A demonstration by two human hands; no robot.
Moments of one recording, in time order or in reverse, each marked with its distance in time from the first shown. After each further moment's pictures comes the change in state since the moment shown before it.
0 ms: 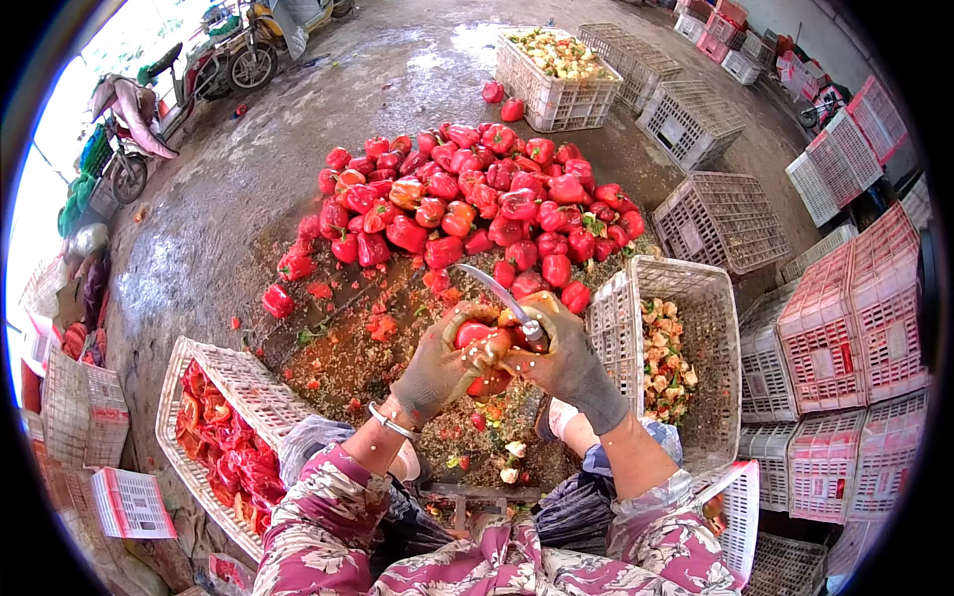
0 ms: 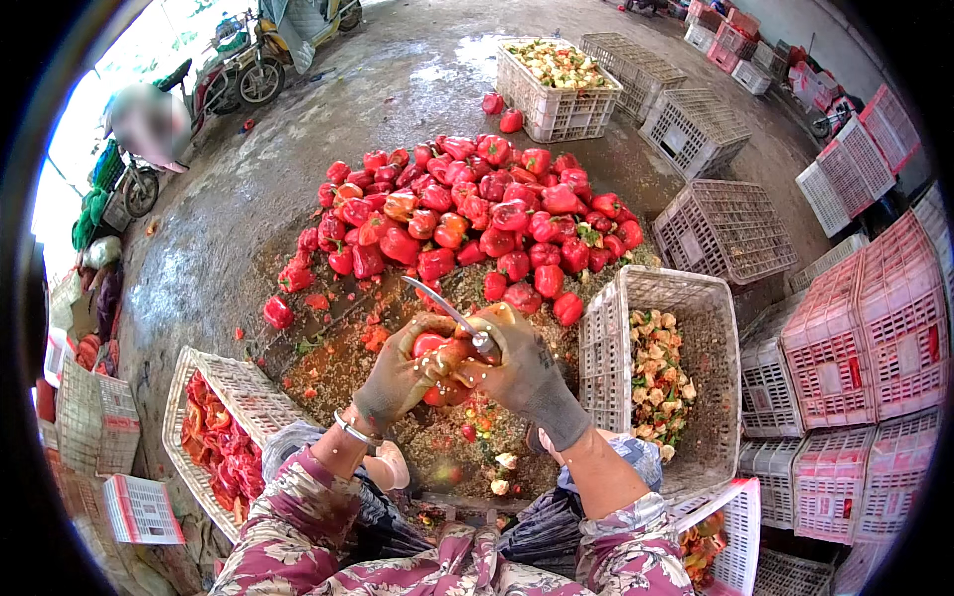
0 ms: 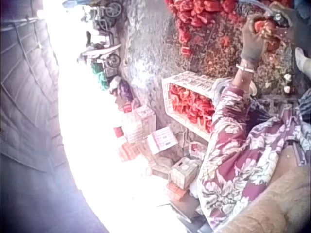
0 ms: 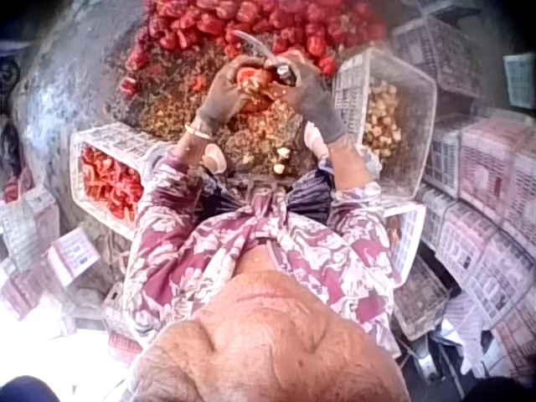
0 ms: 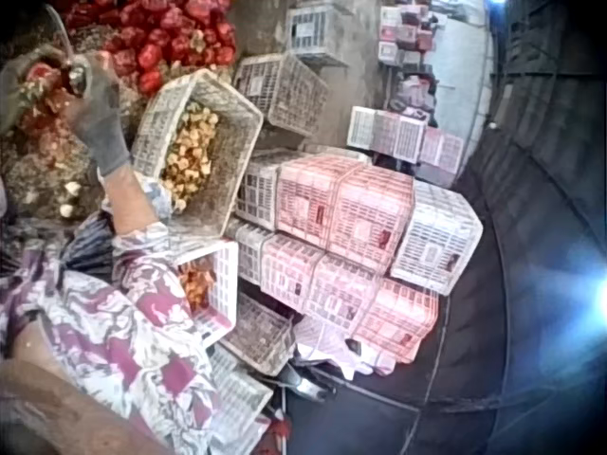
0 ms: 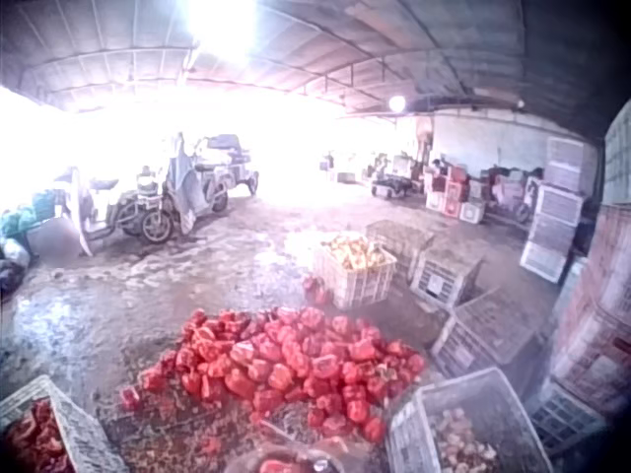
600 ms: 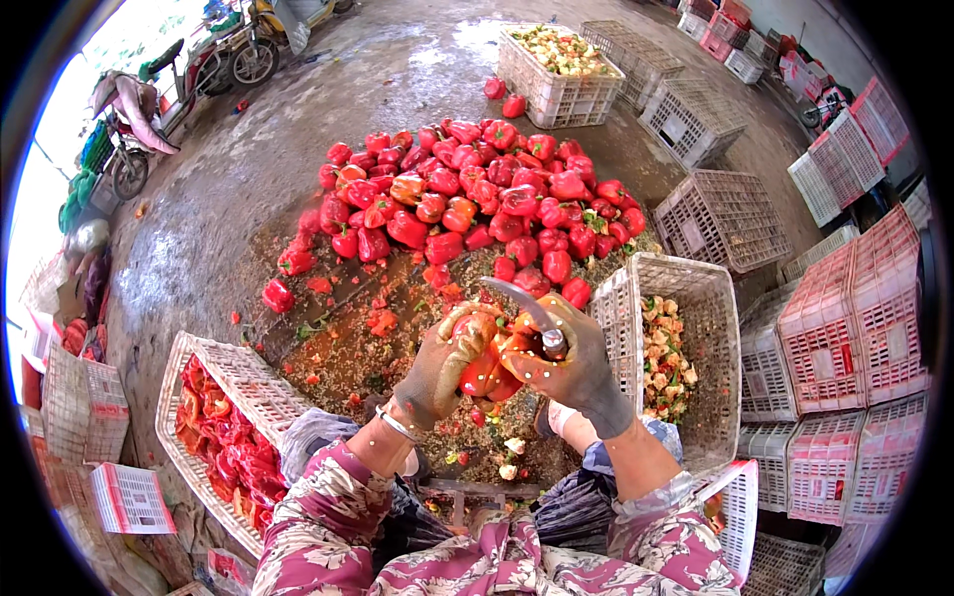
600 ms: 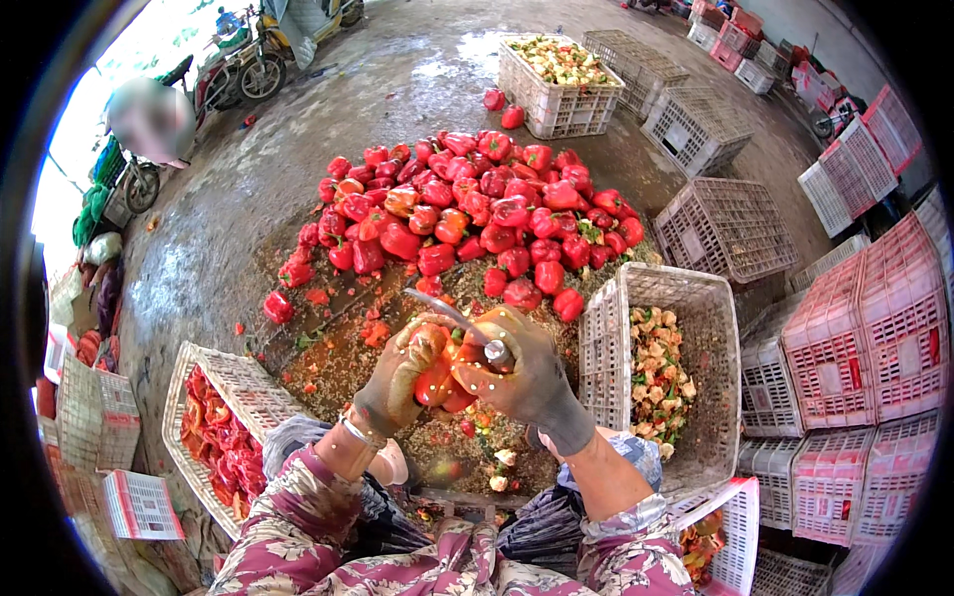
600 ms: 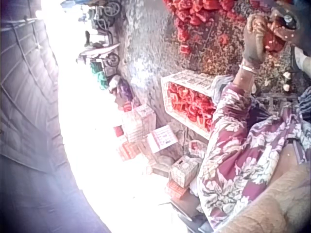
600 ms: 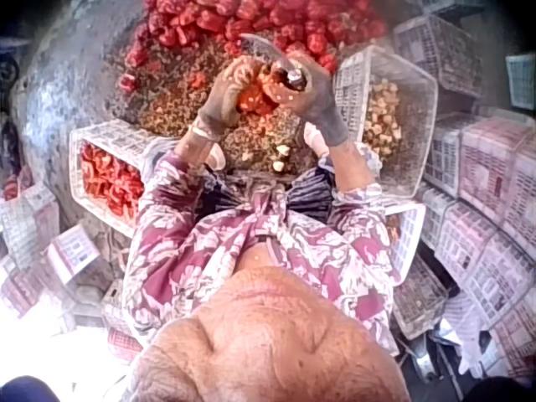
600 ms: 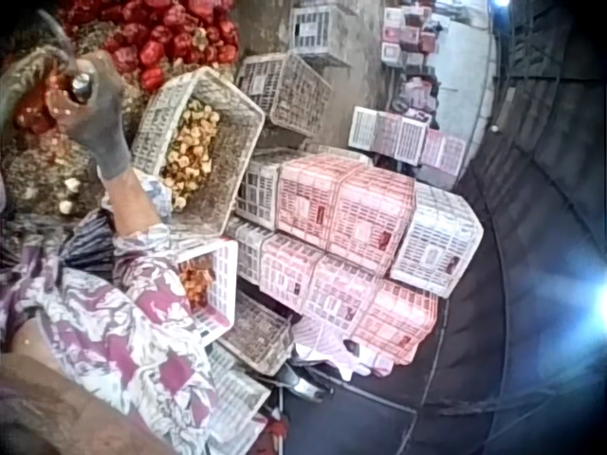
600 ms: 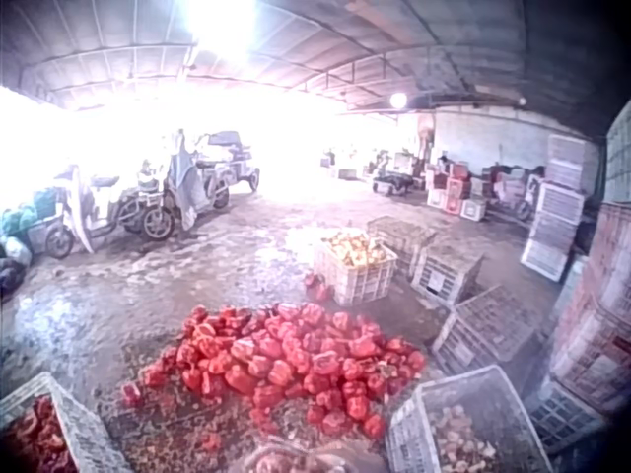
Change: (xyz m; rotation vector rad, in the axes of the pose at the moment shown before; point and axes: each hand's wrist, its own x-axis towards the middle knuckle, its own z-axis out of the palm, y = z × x) left_hand -0.008 0.008 0.004 0.005 0.022 -0.029; right_hand -0.004 -0.020 -0.011 0.018 0.011 -0.054
